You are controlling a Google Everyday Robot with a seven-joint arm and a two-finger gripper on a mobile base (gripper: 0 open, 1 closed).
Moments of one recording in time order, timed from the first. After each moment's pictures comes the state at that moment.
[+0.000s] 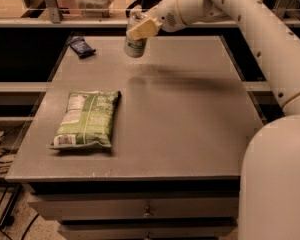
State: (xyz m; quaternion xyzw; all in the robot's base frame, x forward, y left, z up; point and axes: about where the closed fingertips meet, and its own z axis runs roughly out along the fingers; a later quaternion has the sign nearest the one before) arm 0.757 0.030 0.962 -0.51 0.68 0.25 0.47
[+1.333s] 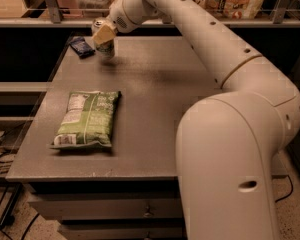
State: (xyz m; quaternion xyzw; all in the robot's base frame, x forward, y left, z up) arm 0.801 0.148 0.929 -0.54 0.69 0.18 0.44
